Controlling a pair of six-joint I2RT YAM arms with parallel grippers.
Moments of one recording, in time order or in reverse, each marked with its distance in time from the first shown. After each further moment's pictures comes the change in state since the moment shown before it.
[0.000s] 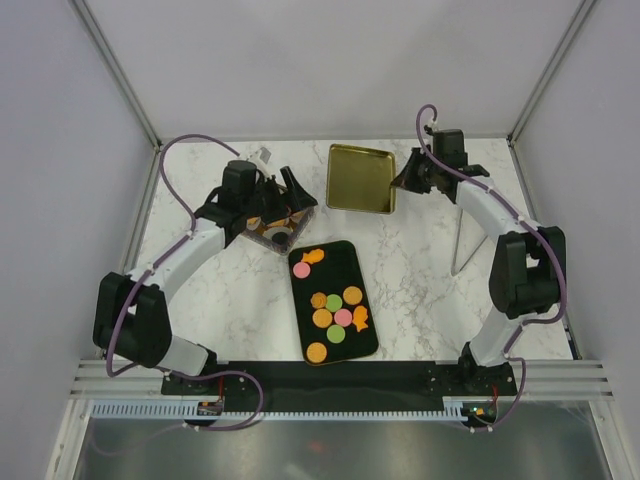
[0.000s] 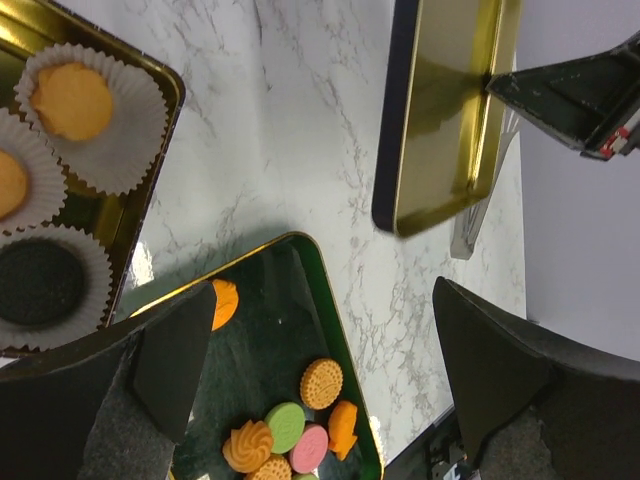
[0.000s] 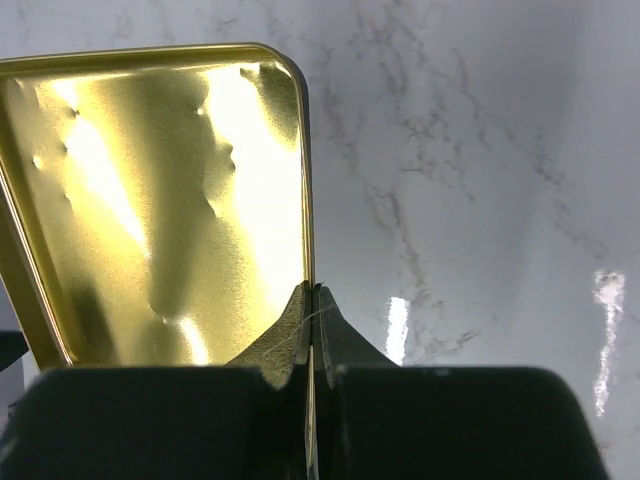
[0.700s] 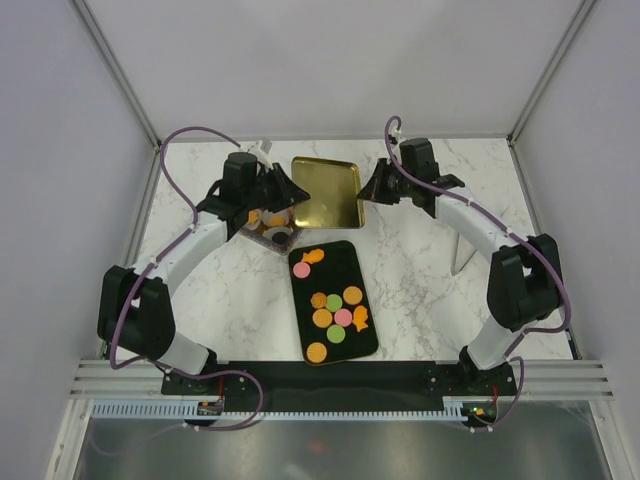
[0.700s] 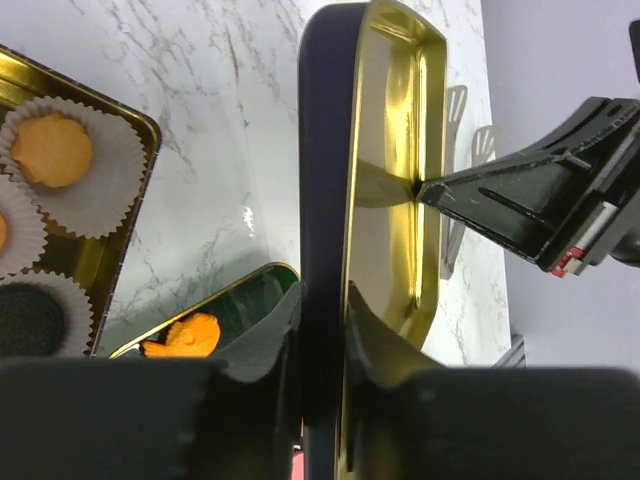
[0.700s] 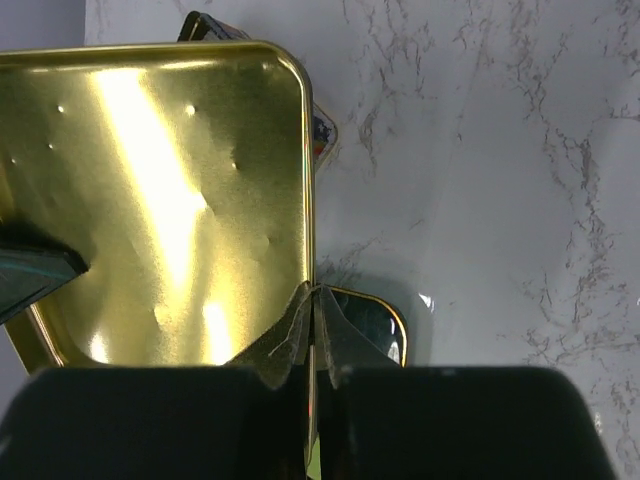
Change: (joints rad) left arm 0.000 0.050 0.063 0.050 0.000 -0.018; right arm 0.209 -0.062 -0.047 0.053 -0.059 0.072
